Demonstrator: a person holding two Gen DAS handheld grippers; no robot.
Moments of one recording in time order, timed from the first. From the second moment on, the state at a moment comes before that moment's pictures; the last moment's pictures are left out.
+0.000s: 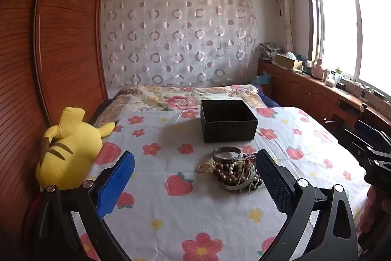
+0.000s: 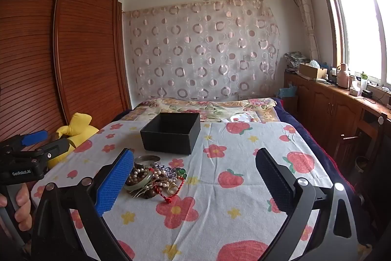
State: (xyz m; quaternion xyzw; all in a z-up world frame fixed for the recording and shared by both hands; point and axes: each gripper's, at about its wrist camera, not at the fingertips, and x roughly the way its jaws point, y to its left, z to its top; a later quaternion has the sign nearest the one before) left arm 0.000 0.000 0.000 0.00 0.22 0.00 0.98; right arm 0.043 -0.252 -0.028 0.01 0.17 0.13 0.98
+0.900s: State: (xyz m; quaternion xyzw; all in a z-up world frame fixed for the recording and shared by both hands) left arm -0.008 0.000 0.011 0.00 0.21 0.00 0.98; right arm 0.042 -0.252 -0.027 0.01 0.17 0.13 0.98
